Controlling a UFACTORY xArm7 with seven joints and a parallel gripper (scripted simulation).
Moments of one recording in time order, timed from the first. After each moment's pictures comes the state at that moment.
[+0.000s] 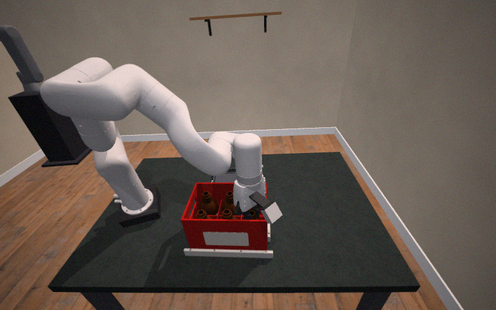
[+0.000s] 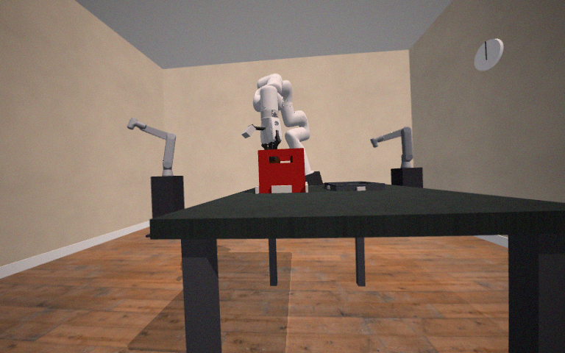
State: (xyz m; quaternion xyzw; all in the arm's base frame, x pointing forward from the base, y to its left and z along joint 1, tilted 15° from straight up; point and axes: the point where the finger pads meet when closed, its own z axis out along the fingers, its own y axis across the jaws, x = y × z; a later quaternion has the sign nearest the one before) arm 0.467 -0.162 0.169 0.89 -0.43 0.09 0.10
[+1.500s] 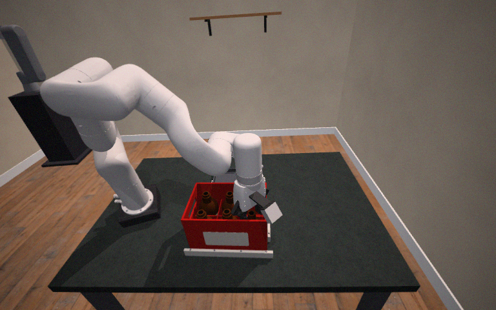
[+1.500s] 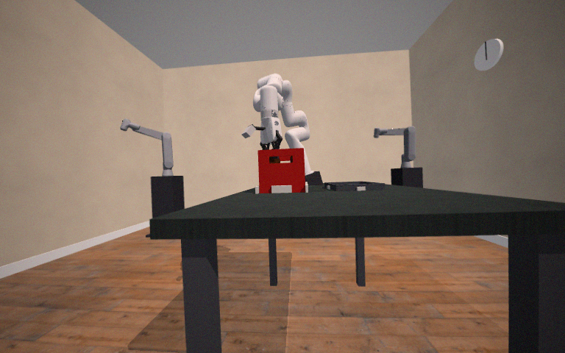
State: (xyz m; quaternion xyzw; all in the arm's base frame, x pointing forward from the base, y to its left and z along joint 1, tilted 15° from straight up) arm 0.467 -0.162 0.169 0.89 -0.43 0.09 0.10
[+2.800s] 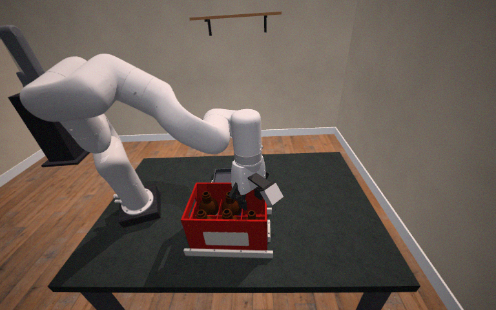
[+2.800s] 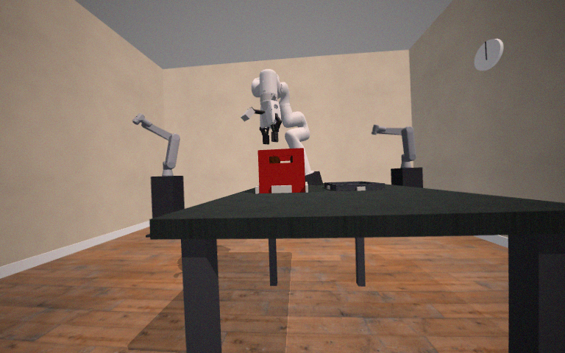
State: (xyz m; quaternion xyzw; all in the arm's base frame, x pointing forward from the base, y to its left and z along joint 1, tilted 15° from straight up) arm 0.463 -0.145 0.235 0.89 -0.43 0.09 0.10
